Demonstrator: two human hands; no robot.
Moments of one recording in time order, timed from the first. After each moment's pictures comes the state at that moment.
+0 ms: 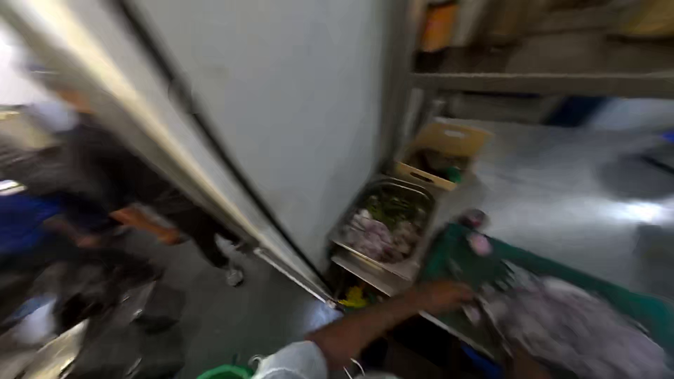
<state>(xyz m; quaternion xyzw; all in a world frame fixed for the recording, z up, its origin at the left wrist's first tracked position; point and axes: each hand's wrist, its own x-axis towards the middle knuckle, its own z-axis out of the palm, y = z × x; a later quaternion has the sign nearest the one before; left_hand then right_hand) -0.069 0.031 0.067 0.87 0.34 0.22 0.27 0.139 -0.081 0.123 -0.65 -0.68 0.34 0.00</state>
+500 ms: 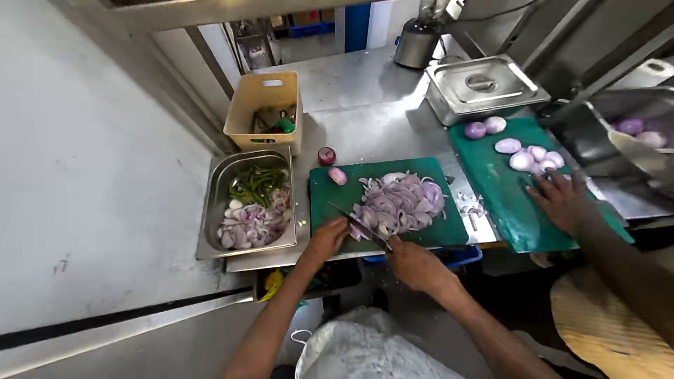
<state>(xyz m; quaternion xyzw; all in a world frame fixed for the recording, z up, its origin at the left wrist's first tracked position) -0.058 0.030 0.045 0.88 0.31 0.24 0.28 0.149 -0.084 0.167 -0.73 -0.55 0.39 -0.11</state>
